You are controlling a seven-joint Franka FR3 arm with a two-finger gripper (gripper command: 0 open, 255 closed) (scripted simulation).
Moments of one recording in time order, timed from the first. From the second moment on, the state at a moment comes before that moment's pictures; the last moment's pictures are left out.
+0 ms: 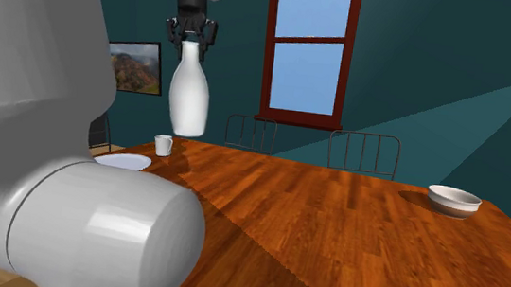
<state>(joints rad) 0.16 -0.17 0.24 -1.56 0.04 1.36 0.16</state>
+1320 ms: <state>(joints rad) 0.39 0.20 0.48 -1.42 -0.08 1.57 0.63</state>
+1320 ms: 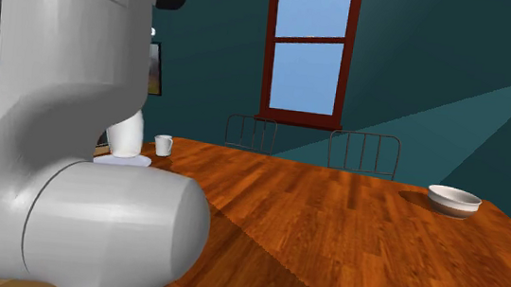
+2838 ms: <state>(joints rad) 0.66 0.64 0.49 -1.12 -0.27 1.66 0.86</state>
